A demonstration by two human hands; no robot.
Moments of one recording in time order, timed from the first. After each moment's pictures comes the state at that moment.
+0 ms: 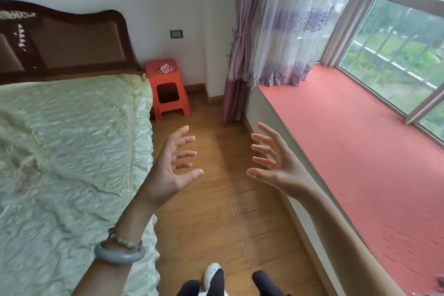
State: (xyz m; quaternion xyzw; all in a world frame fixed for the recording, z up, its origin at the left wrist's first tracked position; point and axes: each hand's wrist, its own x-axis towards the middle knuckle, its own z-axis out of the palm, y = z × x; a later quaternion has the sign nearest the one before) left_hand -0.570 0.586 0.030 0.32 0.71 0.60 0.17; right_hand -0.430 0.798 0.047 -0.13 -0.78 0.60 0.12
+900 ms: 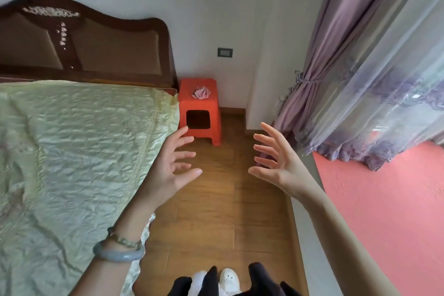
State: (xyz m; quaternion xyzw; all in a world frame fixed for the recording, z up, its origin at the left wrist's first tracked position) left_hand -0.969 0.810 0.025 0.20 0.75 0.63 0.09; right_hand -0.902 1.061 0.040 -0.02 -0.78 0.62 0.02
